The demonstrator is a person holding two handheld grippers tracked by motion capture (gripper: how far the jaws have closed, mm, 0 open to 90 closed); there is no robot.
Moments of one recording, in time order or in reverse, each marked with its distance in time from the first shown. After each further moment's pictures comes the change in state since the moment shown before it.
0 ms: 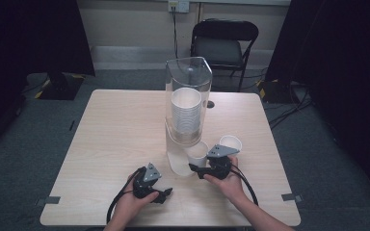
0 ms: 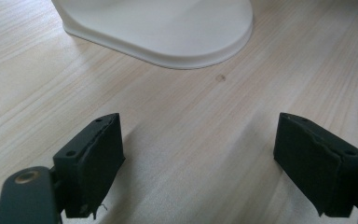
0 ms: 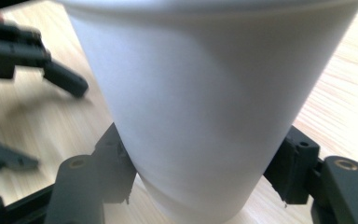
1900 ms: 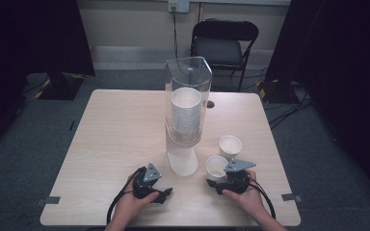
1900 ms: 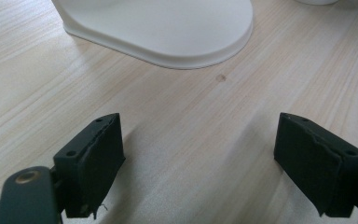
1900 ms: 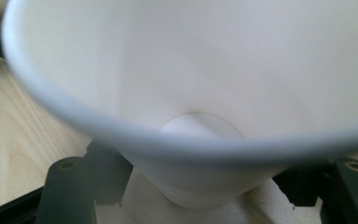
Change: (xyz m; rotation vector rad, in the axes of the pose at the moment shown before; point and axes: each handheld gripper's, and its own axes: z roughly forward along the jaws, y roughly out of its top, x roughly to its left) left arm 0.000 0.000 0.000 -0.006 0.001 -0.001; right arm -0.011 -0.052 -0.039 0.114 -0.020 0.000
